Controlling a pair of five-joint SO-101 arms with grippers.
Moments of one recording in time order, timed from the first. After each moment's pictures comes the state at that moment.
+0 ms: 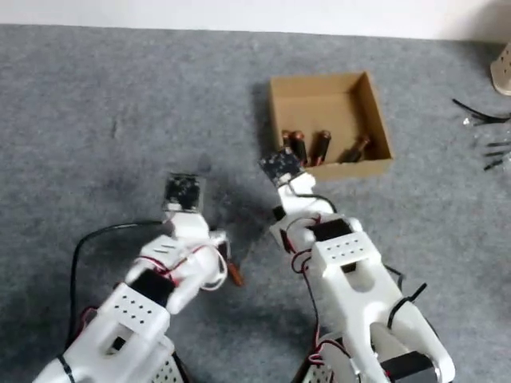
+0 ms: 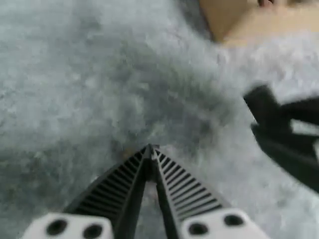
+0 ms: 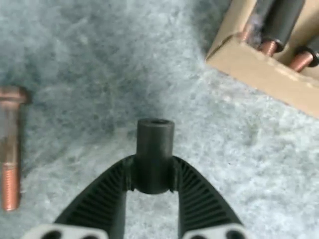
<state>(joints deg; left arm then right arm) 21.7 -57.8 82.4 28.4 30.5 -22.3 -28.7 58.8 37.0 17.2</state>
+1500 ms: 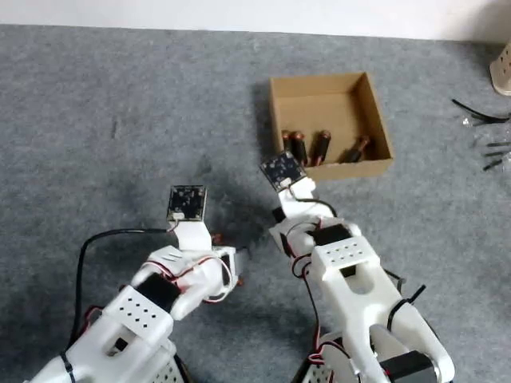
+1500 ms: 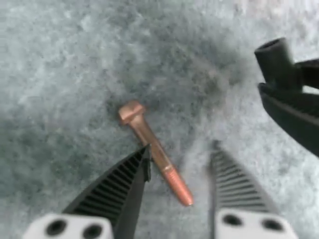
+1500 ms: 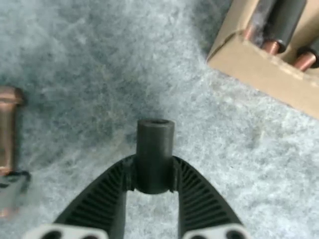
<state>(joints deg) 25.3 -57.8 83.6 36.3 36.5 -22.3 -28.7 61.9 32.4 17.2</state>
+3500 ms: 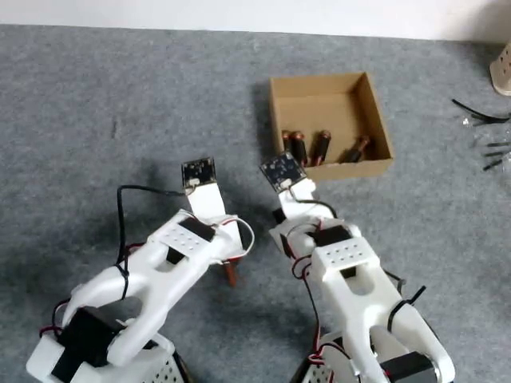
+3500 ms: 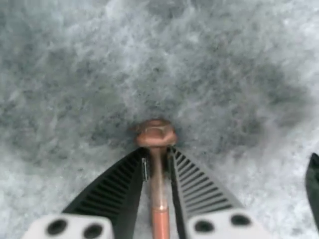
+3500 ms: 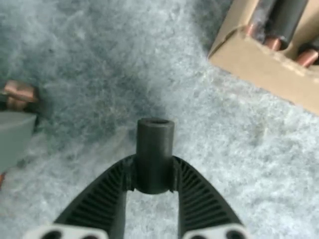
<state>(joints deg) 20.2 -9.8 56.8 33.8 43.9 -22.3 -29.9 64.0 31.3 17.2</state>
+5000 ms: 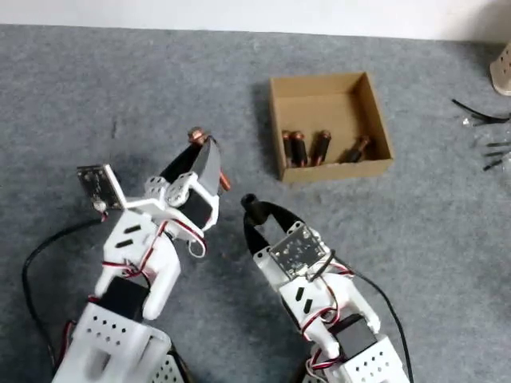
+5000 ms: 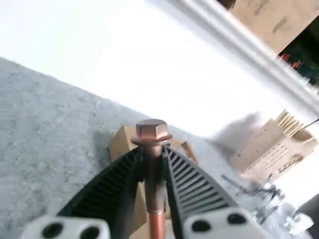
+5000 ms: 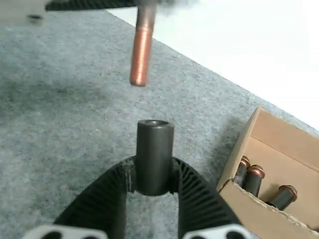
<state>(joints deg) 14.8 -74.9 77.5 6.6 40.0 -34.3 -103.6 95.9 27.8 17.3</state>
